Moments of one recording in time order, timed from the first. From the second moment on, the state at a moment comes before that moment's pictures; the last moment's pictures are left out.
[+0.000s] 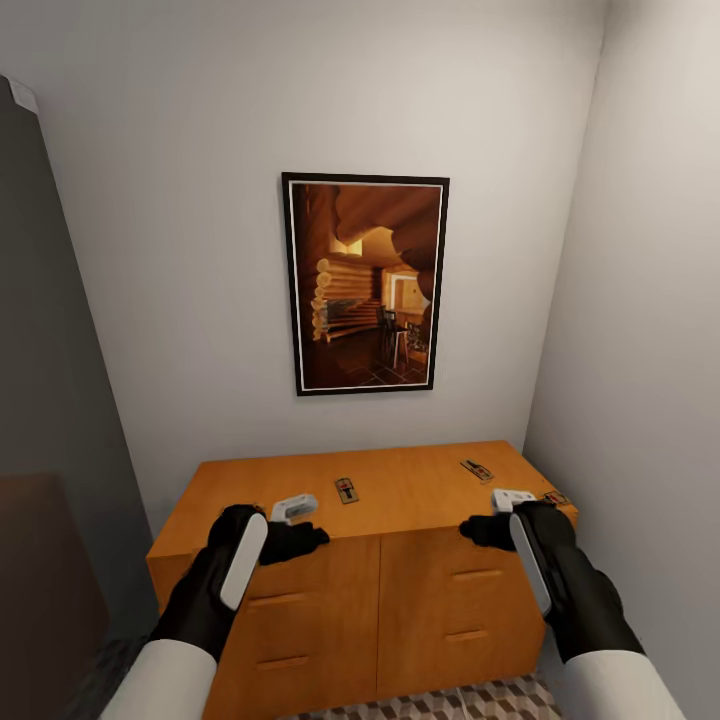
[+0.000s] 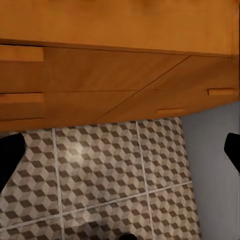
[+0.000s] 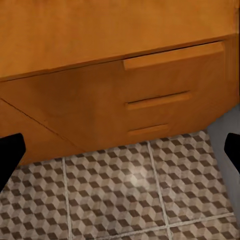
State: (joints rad) left arm -0.56 -0.16 0.01 -1.08 0.36 1.03 0.16; right arm -0.53 -0.01 -0.06 -1.22 -0.04 1.04 -0.01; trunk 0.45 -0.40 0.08
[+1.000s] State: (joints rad) left arm -0.86 -0.16 0.01 -0.90 0.37 1.03 0.16; right arm -1.03 -0.03 -0.18 -0.66 -0.04 1.04 -0.01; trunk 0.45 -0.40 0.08
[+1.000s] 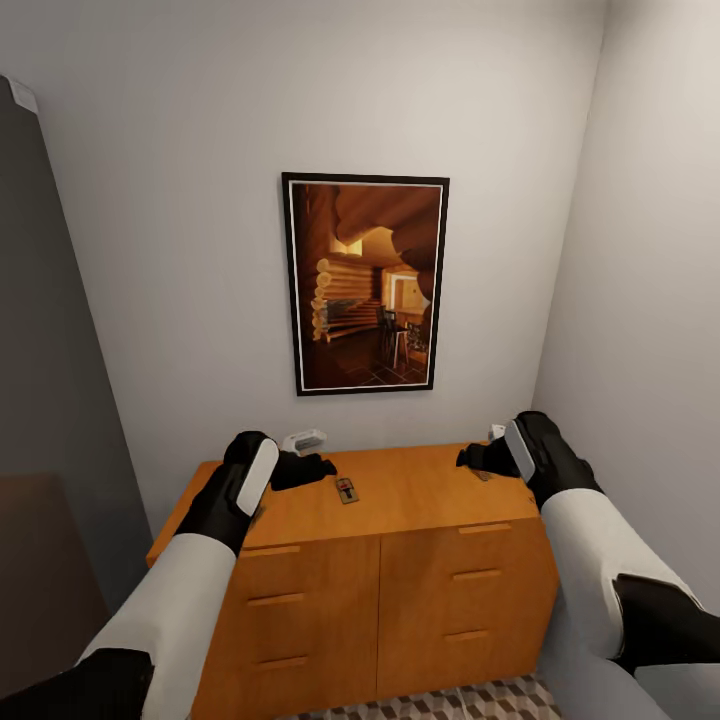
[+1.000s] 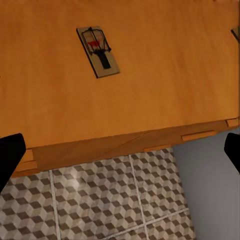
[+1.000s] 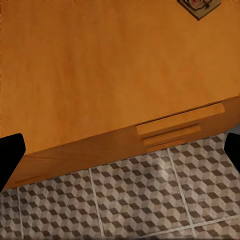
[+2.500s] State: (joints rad) left arm -0.95 -0.16 0.02 -0.80 0.36 1.02 0.17; right arm -1.24 -0.06 -0.43 -0.35 -0.24 0.98 -0.61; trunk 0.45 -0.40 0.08
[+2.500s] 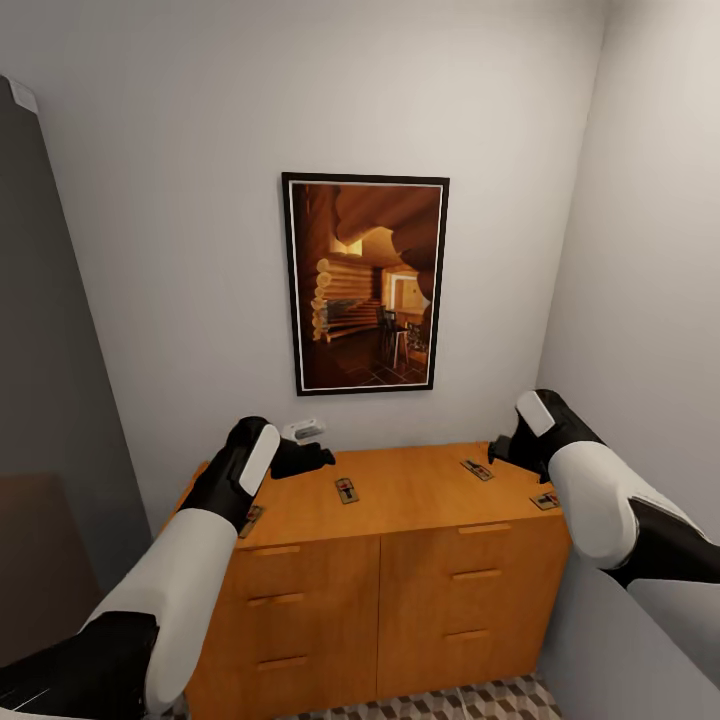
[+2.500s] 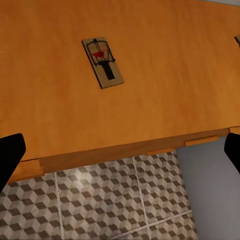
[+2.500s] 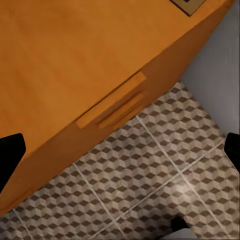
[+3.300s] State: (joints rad) left arm -0.95 -0.16 0.02 -0.79 0.36 1.02 0.24; right arm -1.24 -0.06 -0.46 -0.32 -0.56 0.79 -1.05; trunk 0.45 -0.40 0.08
